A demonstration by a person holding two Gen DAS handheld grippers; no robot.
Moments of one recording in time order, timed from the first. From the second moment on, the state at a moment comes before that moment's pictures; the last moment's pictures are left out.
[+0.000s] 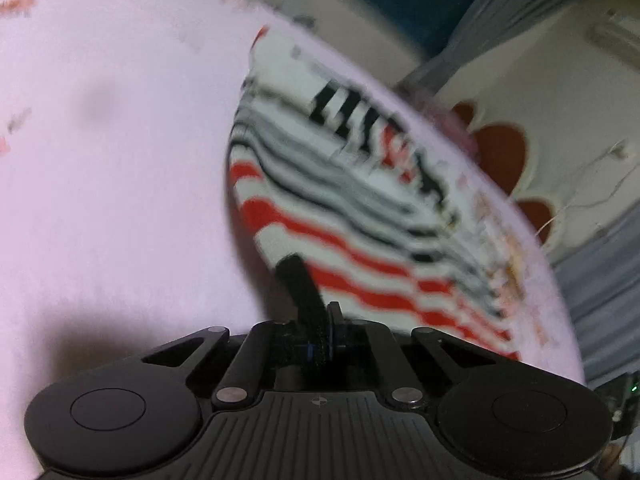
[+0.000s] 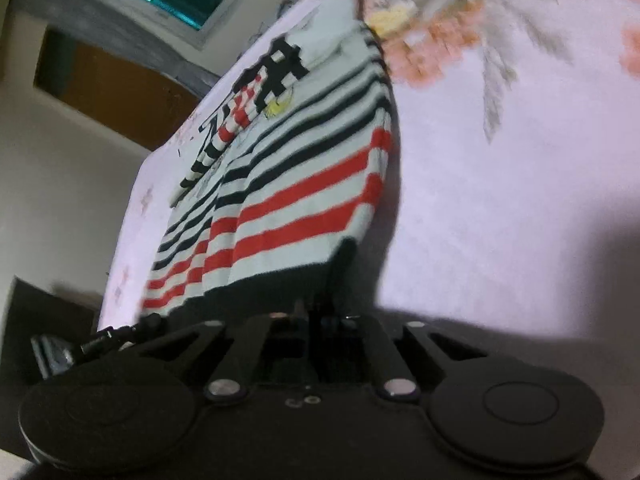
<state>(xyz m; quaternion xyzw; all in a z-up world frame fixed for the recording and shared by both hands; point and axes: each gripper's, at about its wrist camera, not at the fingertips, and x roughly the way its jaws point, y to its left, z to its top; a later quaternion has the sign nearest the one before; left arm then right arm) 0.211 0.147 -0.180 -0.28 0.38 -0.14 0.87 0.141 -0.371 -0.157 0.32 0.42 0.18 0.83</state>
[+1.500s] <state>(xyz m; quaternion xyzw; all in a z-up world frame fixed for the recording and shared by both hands) 0.550 0.139 -0.158 -0.27 0.41 -0.08 0.87 0.484 -0.385 -0.132 0.38 0.40 0.09 0.83</state>
